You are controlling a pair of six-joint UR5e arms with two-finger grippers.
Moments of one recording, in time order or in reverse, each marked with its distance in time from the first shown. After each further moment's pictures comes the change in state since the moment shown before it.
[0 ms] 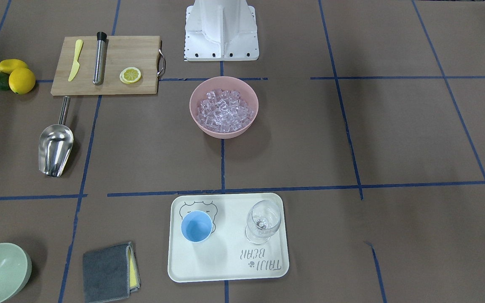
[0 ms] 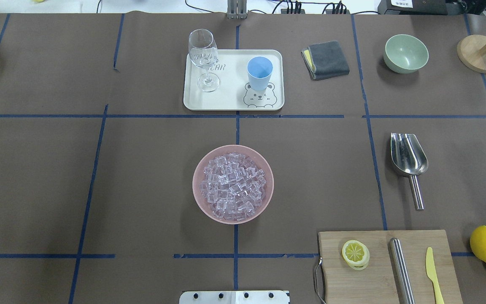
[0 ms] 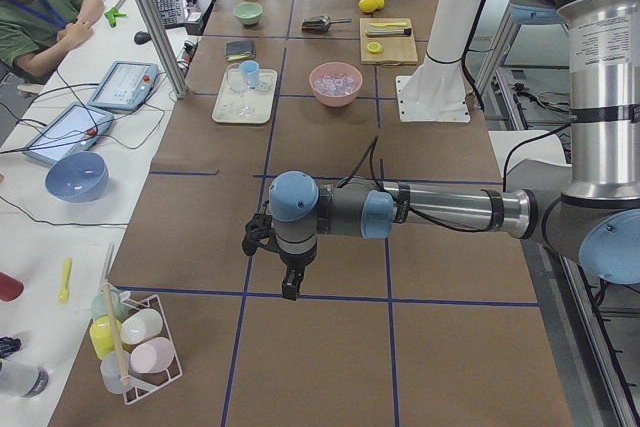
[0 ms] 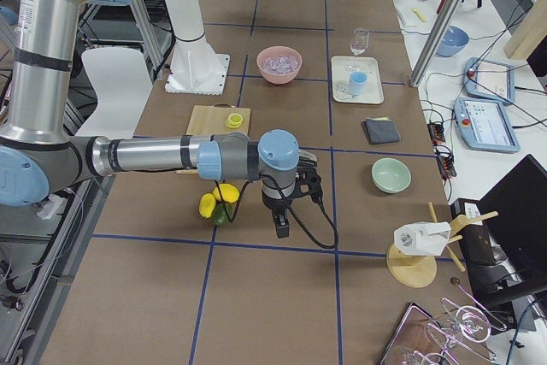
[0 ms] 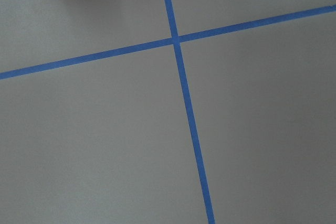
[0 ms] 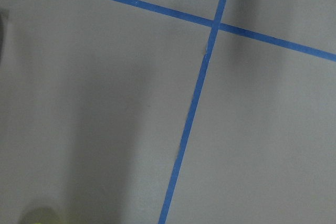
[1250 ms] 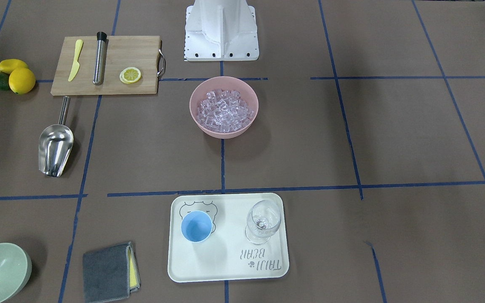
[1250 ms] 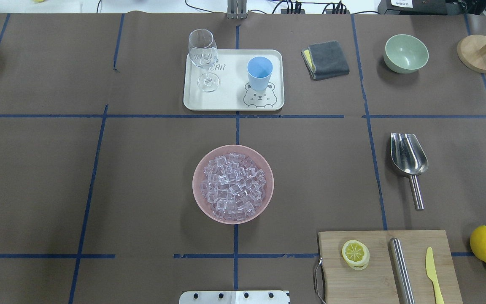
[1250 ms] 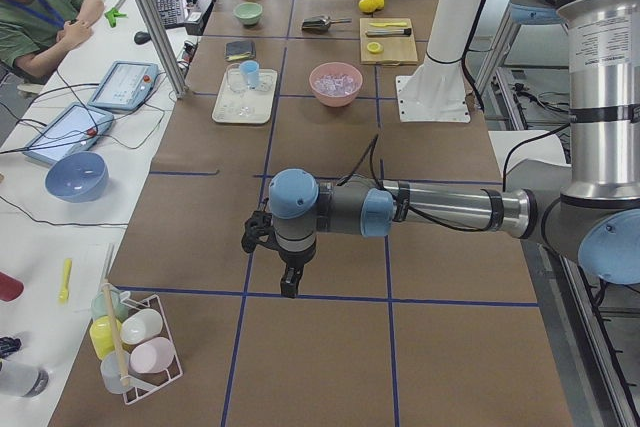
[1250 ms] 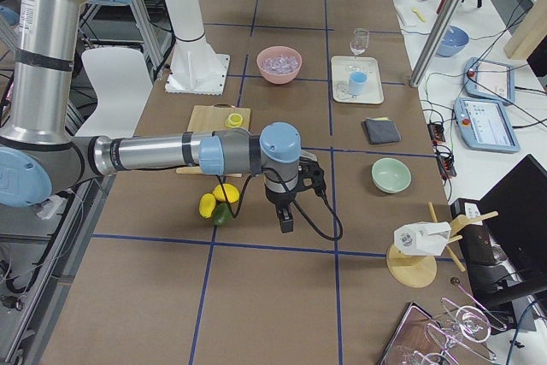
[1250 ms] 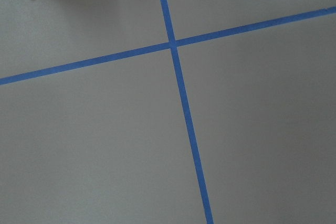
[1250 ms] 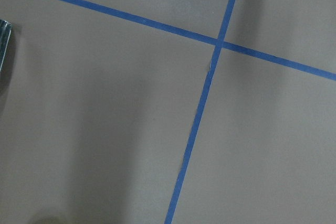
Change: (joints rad) left arm 0.002 -0.003 -0.007 -0.003 0.000 0.003; right arm 0.001 0.020 0.021 0.000 -0.002 0.010
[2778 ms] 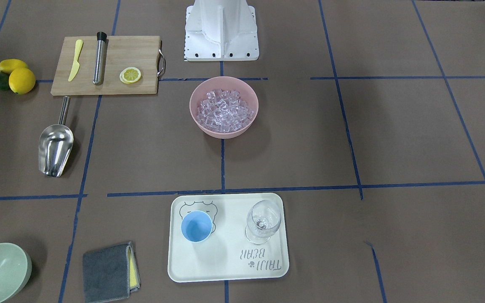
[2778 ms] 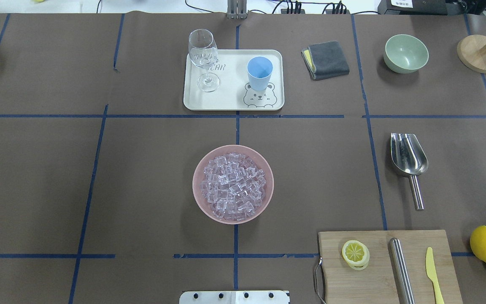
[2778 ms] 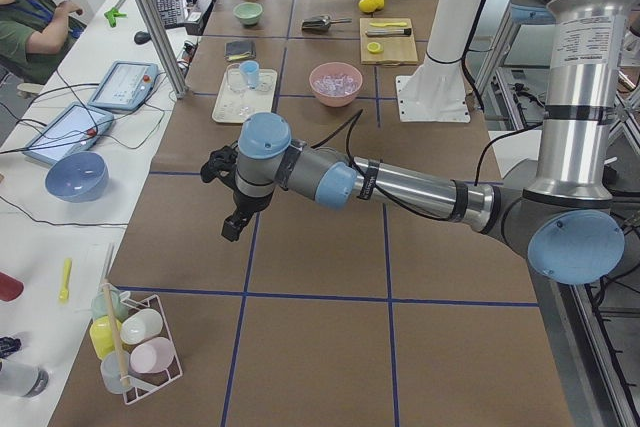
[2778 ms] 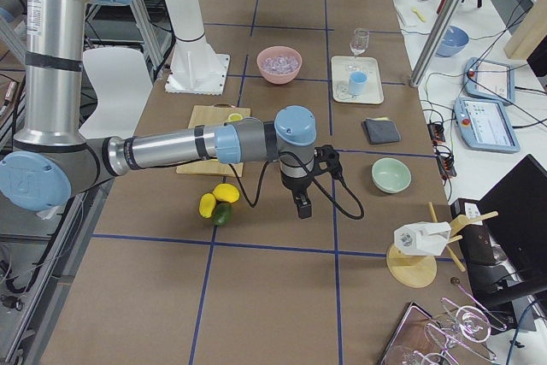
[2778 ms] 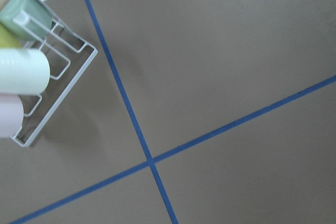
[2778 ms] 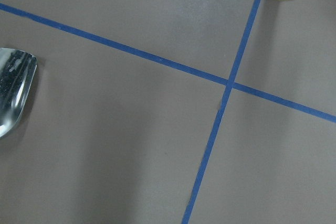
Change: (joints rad) left arm 0.038 -0.161 0.015 -0.271 -0.003 -0.009; right arm -0.021 0.074 0.004 -0.003 0.006 0.009
